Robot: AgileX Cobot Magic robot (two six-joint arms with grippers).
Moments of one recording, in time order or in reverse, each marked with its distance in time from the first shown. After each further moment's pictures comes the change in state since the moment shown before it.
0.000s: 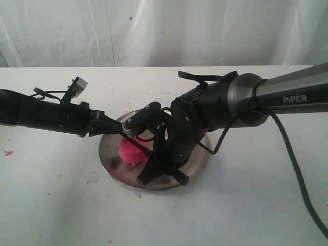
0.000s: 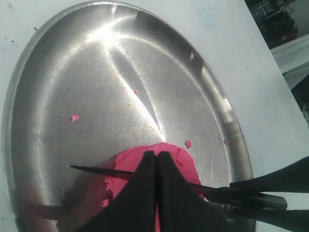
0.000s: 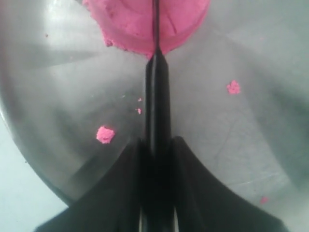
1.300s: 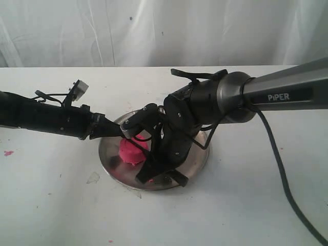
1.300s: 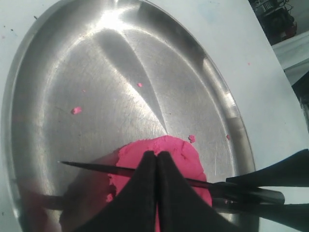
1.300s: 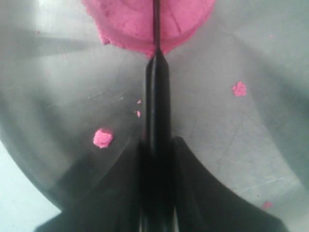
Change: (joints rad) left arm 0.000 0.016 0.000 0.002 0.008 0.008; right arm 0.000 0.048 -0.070 0.000 0.081 0.000
